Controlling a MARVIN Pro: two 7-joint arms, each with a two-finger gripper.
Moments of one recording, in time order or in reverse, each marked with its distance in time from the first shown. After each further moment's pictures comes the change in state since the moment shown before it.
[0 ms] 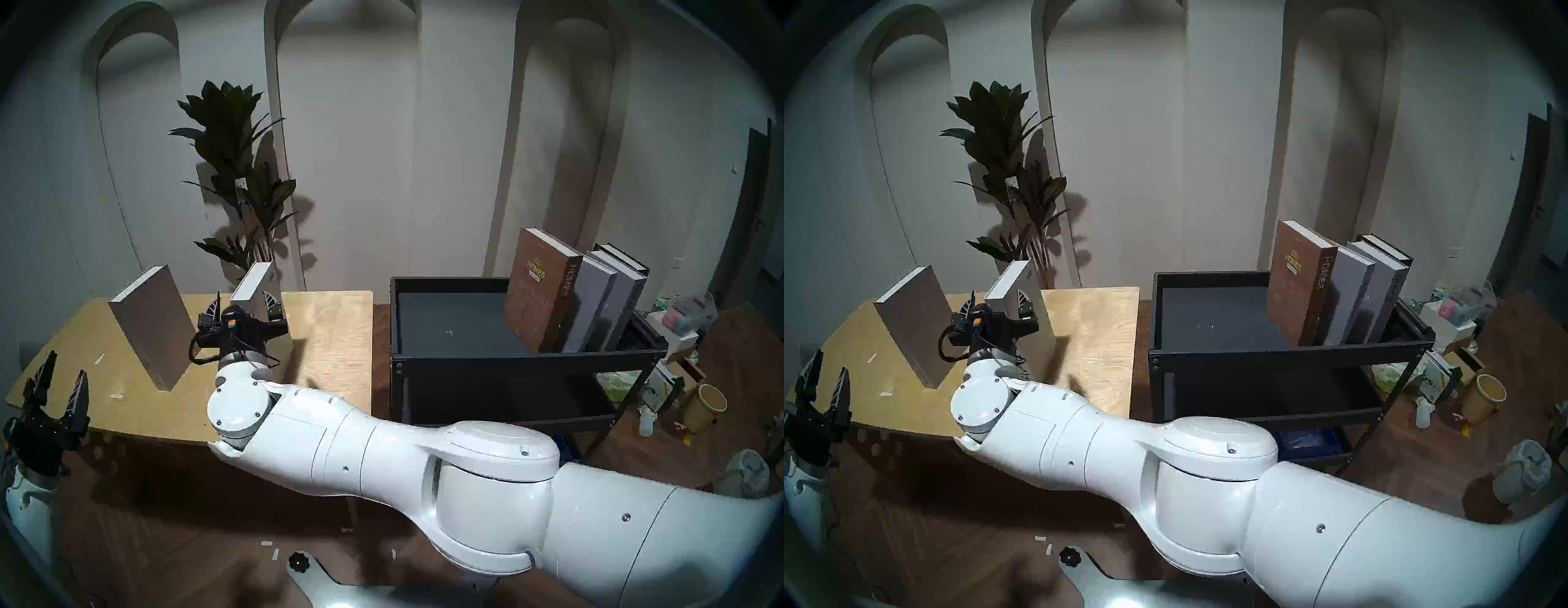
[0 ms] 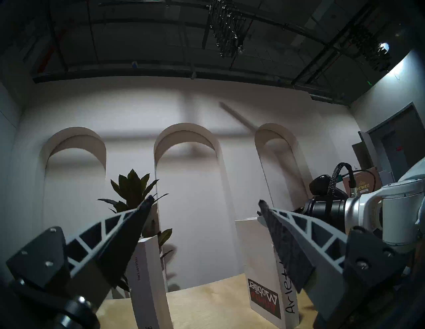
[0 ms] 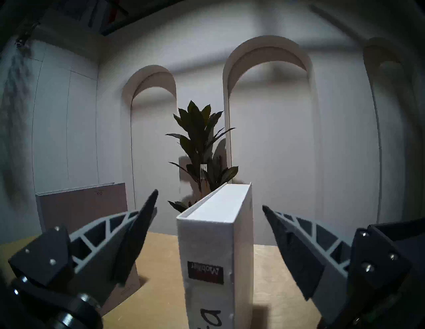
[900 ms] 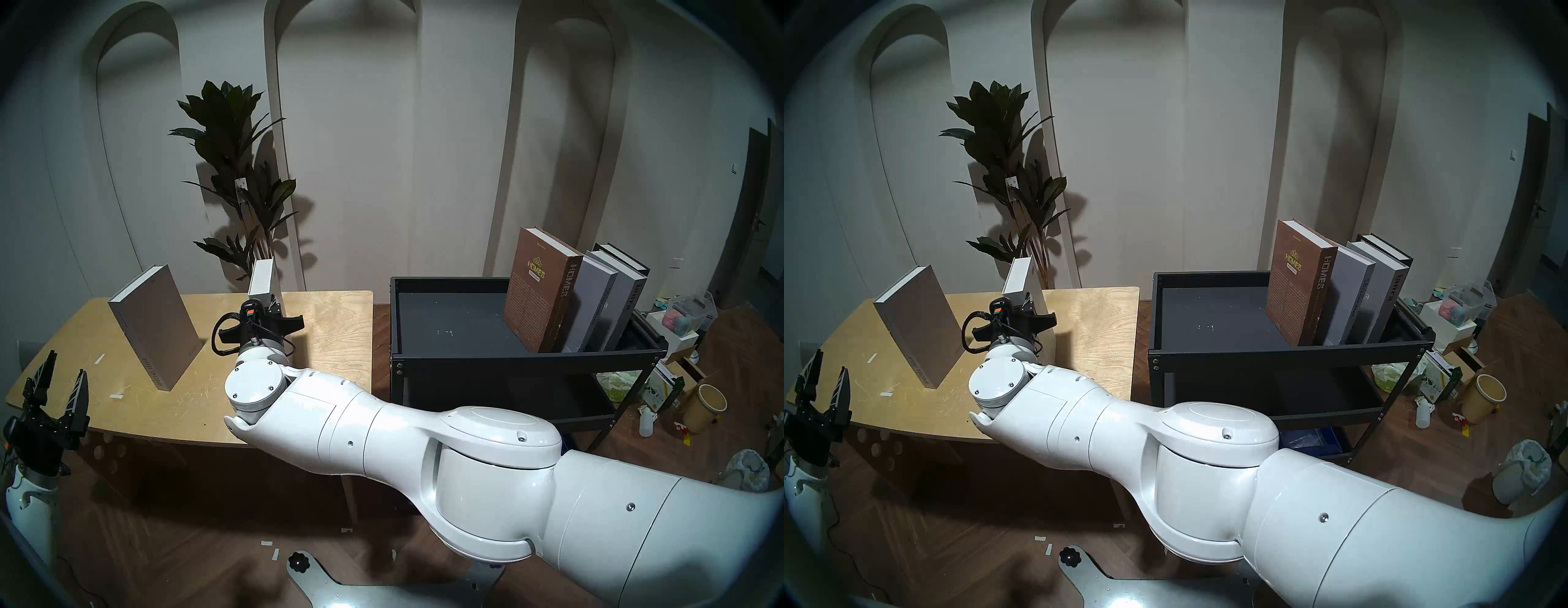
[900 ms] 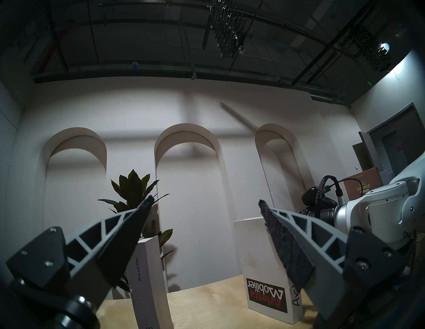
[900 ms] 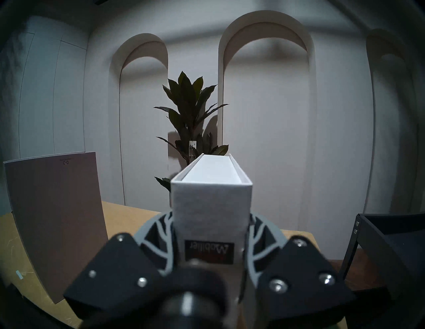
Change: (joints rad) left arm -0.006 0.000 0.001 0.003 0.000 0.000 0.000; right arm 0.056 -0.002 0.022 0.096 0.112 0.089 0.064
